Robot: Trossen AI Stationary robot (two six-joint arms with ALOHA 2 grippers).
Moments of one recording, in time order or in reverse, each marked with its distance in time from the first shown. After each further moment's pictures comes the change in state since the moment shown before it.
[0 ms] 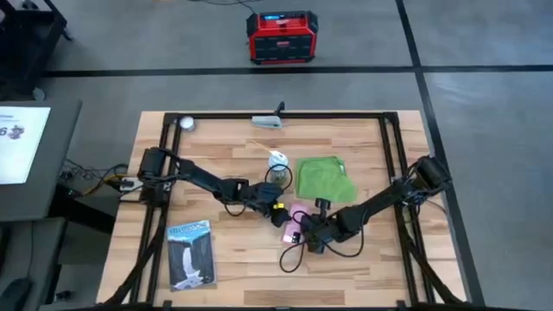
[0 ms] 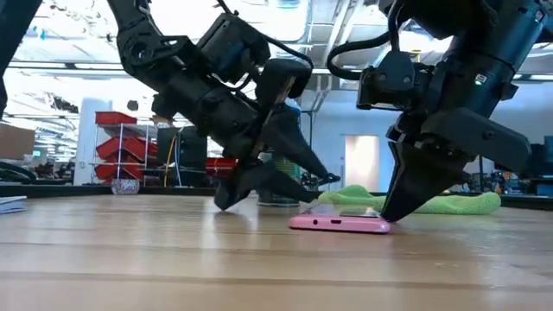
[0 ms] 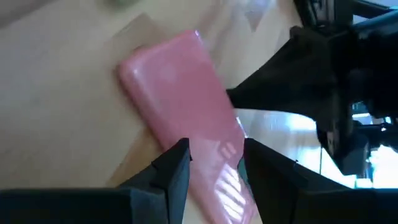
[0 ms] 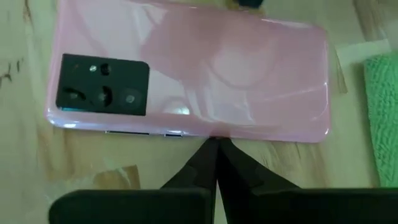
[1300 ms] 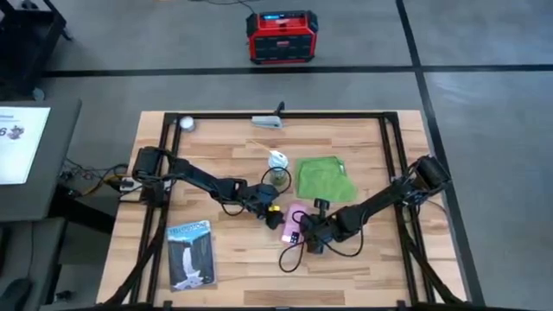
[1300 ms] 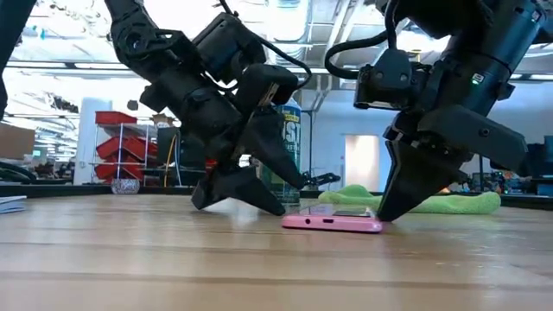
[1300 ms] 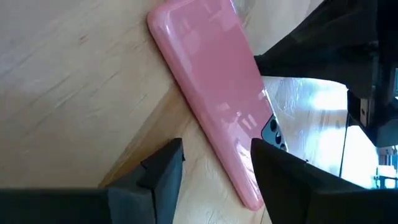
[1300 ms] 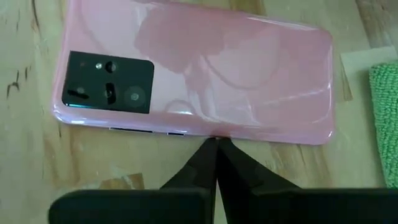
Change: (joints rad) left arm 0.007 -0.098 -0.005 -0.156 0.021 0.029; right arm -0.008 -0.001 0.001 0.012 -0.001 -0.015
